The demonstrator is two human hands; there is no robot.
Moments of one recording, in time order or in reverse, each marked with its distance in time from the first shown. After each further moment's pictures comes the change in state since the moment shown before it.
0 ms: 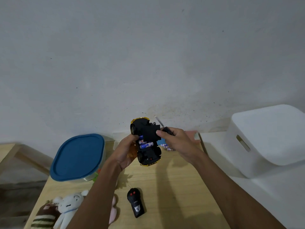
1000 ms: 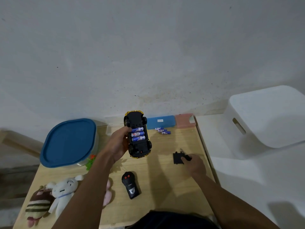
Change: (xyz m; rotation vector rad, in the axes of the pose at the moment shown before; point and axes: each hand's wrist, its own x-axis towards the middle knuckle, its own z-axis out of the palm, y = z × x) left_hand 0.012 -0.027 -0.017 0.050 0.108 -0.077; right_hand -0.025 0.236 -0.060 -0.579 0.482 0.428
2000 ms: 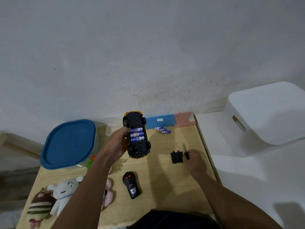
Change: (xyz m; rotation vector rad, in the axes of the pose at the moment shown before) left_hand -0.003 0.002 0.000 0.016 0.011 -0.007; right_hand -0.007 -0.008 -0.003 -0.071 0.072 -0.100
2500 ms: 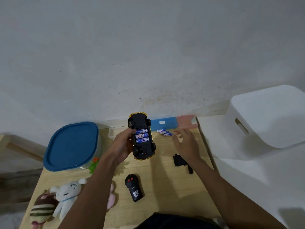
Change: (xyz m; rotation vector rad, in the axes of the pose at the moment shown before) left_hand 0.001 0.000 0.004 -0.018 -0.027 0.001; right_hand -0.005 -0.106 -0.041 0.138 0.122 -0.395
